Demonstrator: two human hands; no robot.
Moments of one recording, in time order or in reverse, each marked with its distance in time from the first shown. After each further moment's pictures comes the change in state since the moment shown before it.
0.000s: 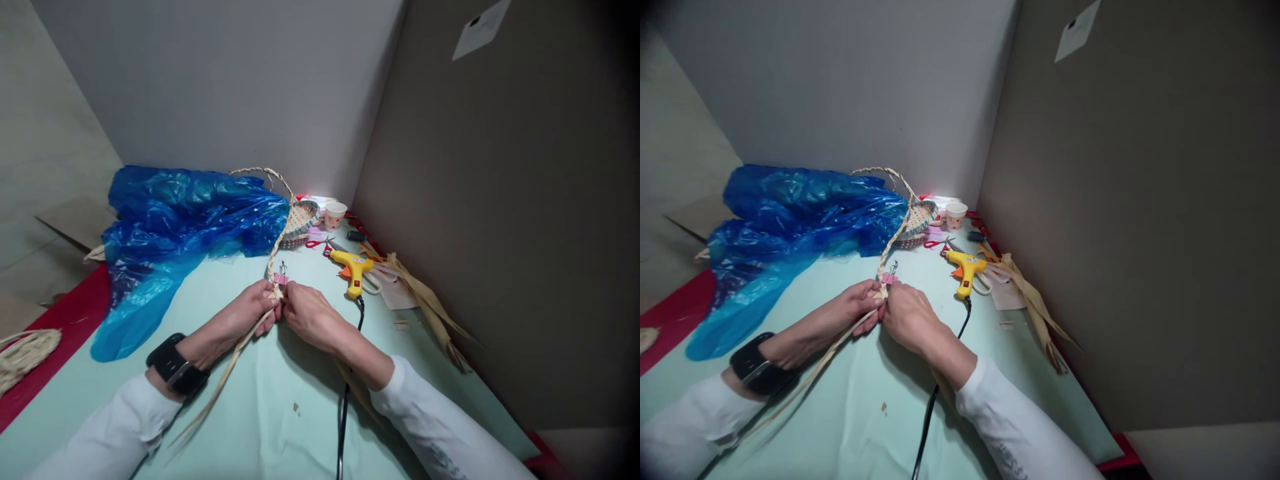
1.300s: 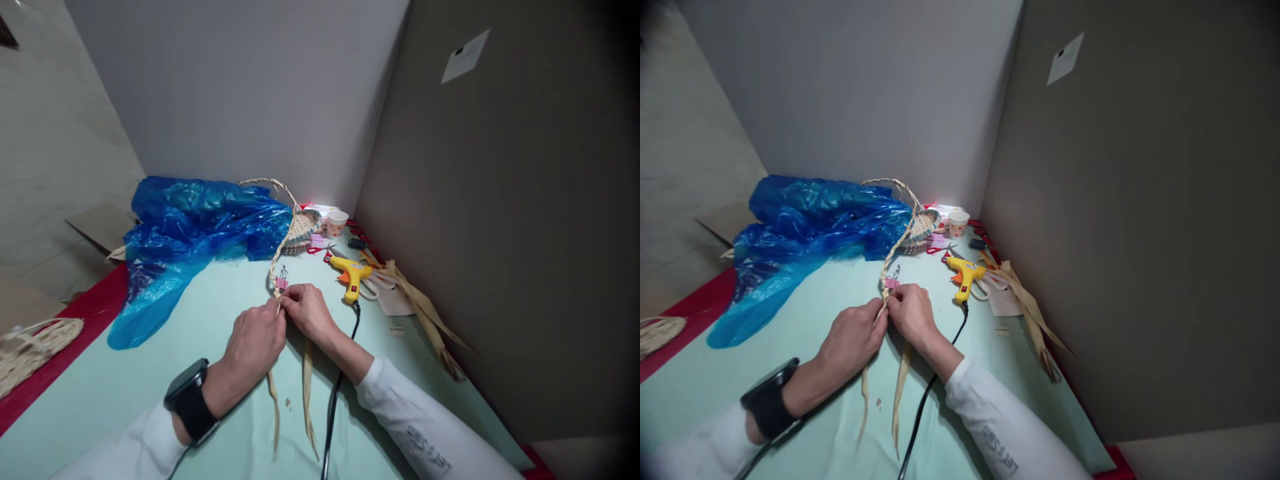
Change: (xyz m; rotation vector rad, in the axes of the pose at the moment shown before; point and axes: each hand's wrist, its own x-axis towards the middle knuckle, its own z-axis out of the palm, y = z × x) left_hand -0.027 0.013 0.049 1.028 0.412 0.038; right_hand 0.010 0.016 0.020 0.295 0.244 0.066
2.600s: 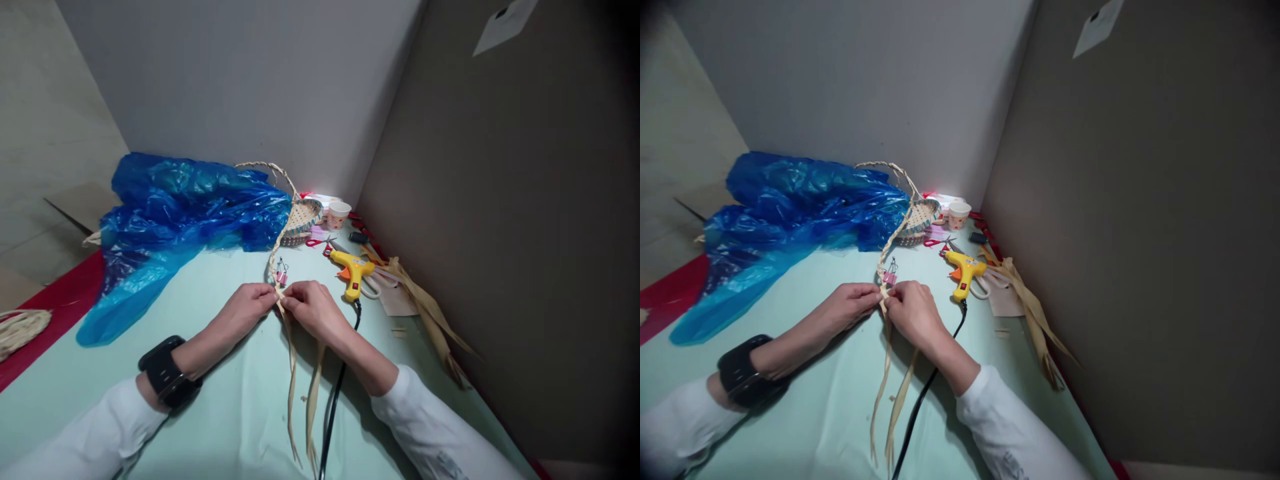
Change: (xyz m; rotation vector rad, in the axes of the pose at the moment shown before) left_hand 0.034 -0.031 0.004 -0.931 -0.222 -0.124; right_hand -0.006 -0.005 -0.022 0.016 -0.149 0.047
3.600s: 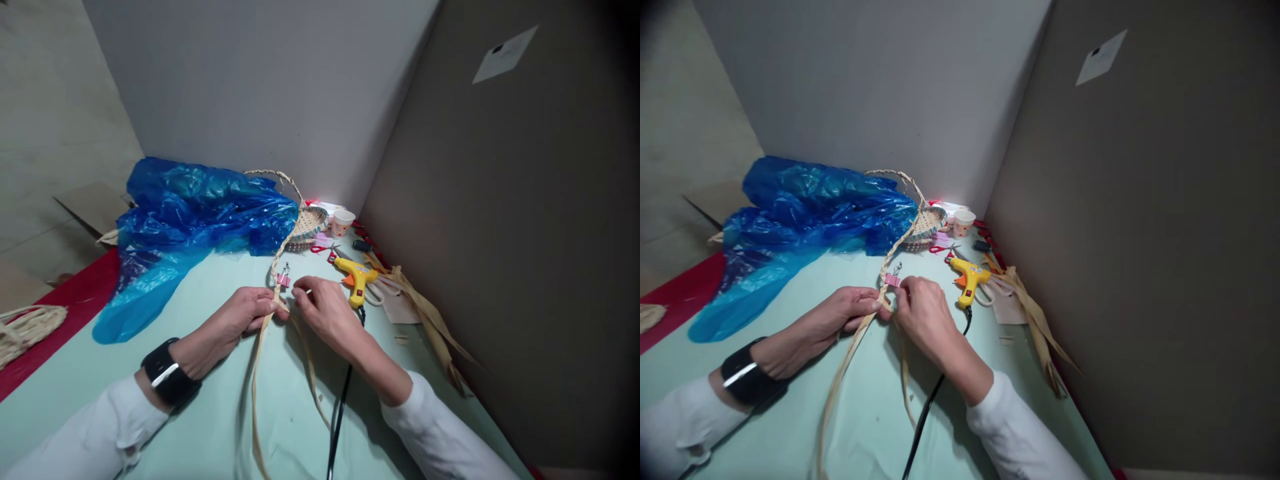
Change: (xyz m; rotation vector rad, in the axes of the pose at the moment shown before) left_hand -0.016 0.013 -0.012 -0.269 -0.128 -0.064; right_hand -0.011 -0.018 -0.010 -0.344 0.134 -0.191
